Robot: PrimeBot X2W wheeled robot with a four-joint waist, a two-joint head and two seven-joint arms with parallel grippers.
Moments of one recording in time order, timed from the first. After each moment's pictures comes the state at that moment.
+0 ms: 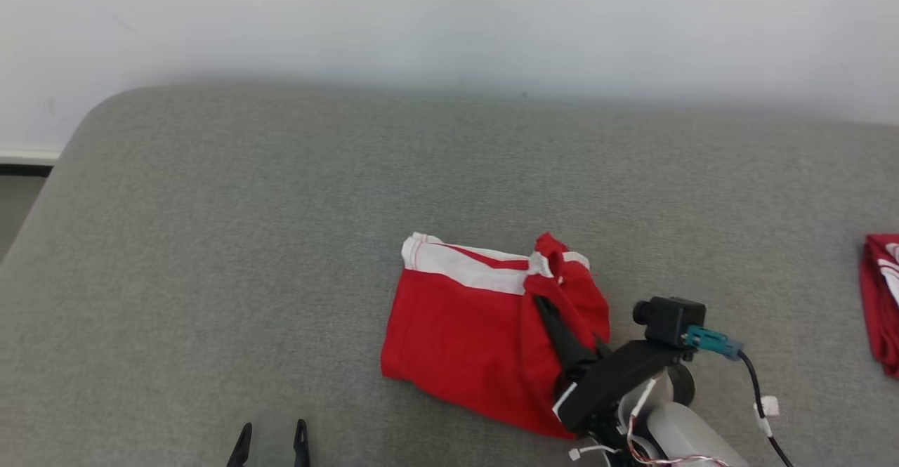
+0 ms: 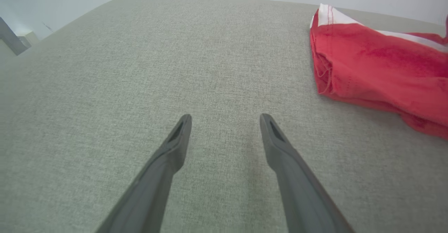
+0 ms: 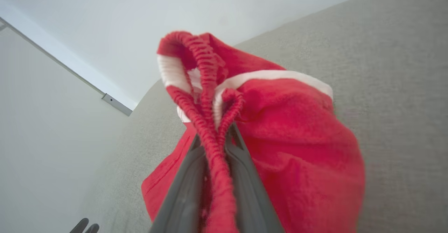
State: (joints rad) left arm -0.01 0.05 -0.11 0.42 -0.16 0.03 -0.26; right arm -0.37 -0.14 0.44 0.50 0.80 0.13 -0.09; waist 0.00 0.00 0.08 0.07
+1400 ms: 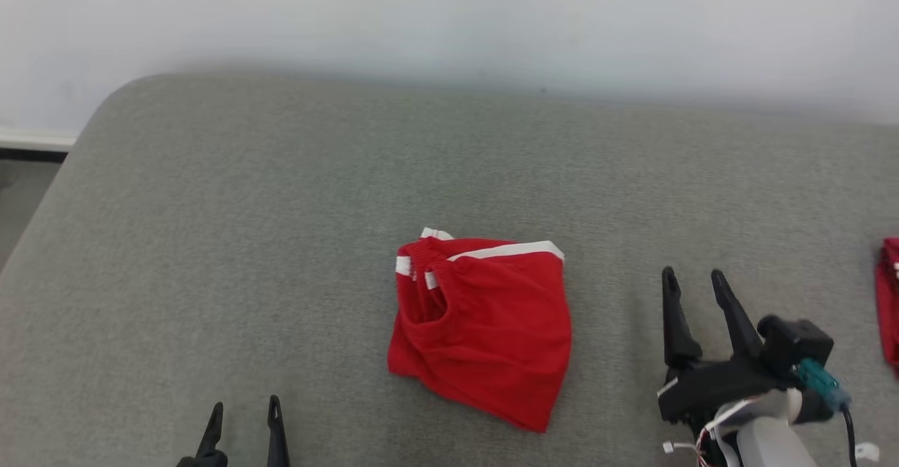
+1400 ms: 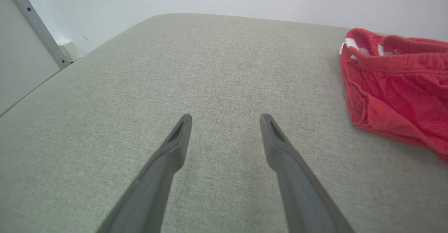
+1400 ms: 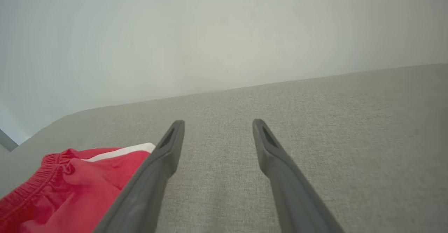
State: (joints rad) left arm -0.02 0.05 -0.07 0.37 -0.16 0.05 -0.26; right arm -0.28 -0.09 -0.02 0.48 0.27 0.13 -0.26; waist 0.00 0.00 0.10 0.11
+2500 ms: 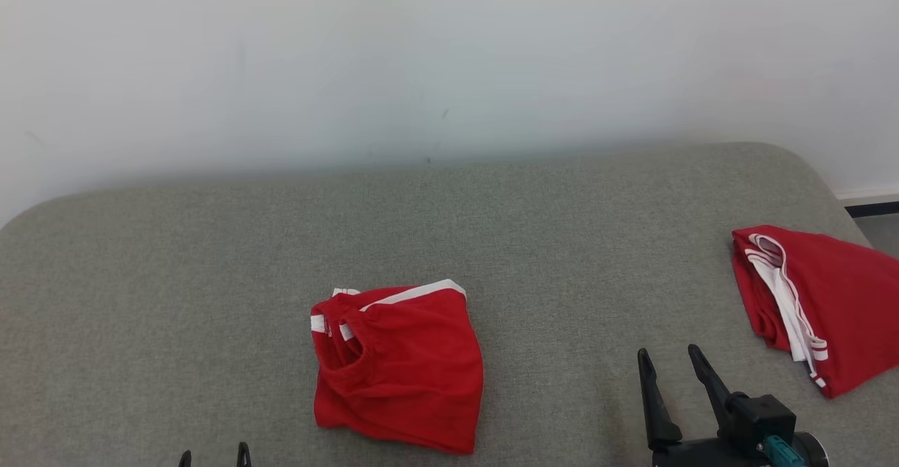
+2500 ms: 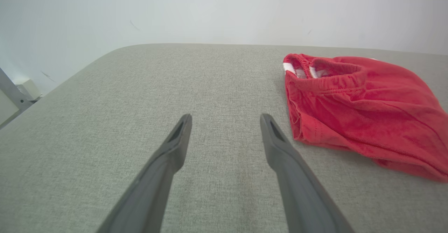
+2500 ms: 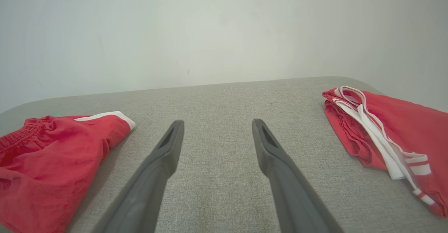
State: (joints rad) left arm 0.09 0.05 0.03 0.33 -0.11 0.01 -0.26; right arm -0.07 -0.05 -0.01 0.39 0.09 0.13 -0.26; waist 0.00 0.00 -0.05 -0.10
